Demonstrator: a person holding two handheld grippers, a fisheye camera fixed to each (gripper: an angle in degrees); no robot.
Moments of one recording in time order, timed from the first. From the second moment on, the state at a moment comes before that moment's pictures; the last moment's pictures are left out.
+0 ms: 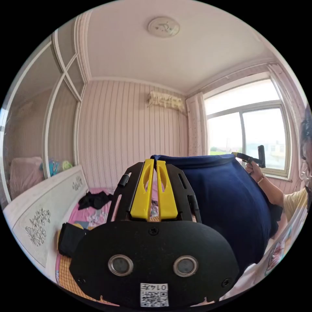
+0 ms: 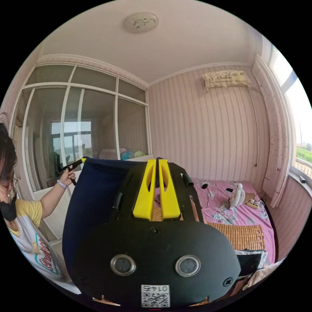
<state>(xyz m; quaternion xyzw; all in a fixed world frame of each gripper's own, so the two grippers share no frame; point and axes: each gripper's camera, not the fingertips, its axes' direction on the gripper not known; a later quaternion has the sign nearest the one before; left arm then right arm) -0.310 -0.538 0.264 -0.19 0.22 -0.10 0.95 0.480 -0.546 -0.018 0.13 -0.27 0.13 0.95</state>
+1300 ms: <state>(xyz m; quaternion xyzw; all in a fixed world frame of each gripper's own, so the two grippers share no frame) -0.201 0.028 0.429 -0.68 0.22 -0.20 0.67 0.288 -0.170 0.353 -0.38 -0.31 0.20 0.85</state>
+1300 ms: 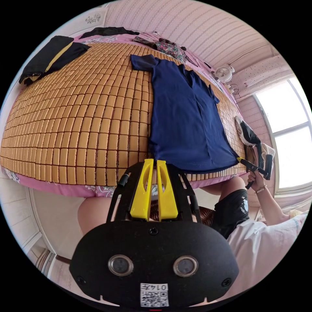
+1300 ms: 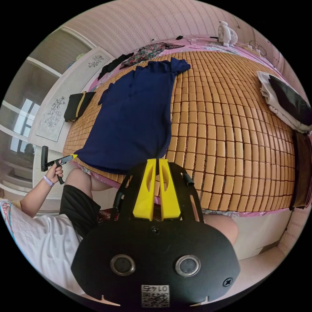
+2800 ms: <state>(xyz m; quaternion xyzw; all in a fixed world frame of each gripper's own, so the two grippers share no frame) 0.114 0.182 0.823 -0.60 0.45 -0.04 0.66 0.354 -0.198 0.684 -0.31 -0.30 0.15 0.89</state>
